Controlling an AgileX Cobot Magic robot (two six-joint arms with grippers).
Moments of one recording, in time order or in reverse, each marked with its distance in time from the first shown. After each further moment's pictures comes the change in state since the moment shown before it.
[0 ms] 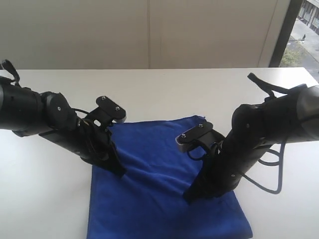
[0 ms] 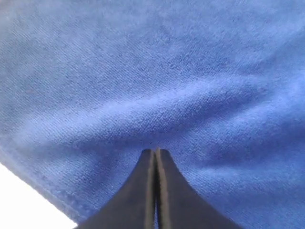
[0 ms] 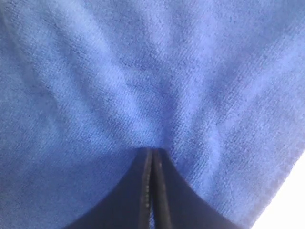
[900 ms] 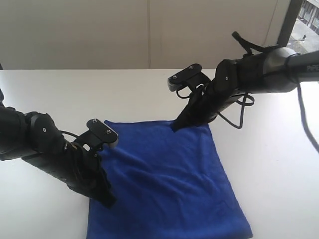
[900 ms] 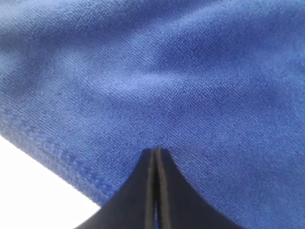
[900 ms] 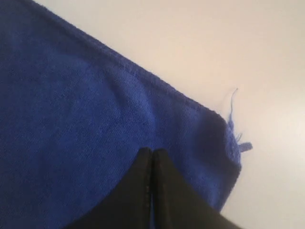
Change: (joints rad) left arm -0.015 -0.067 0.175 -0.040 0.023 0.004; right arm -0.092 0.219 -0.443 -0.105 -0.110 -0.008
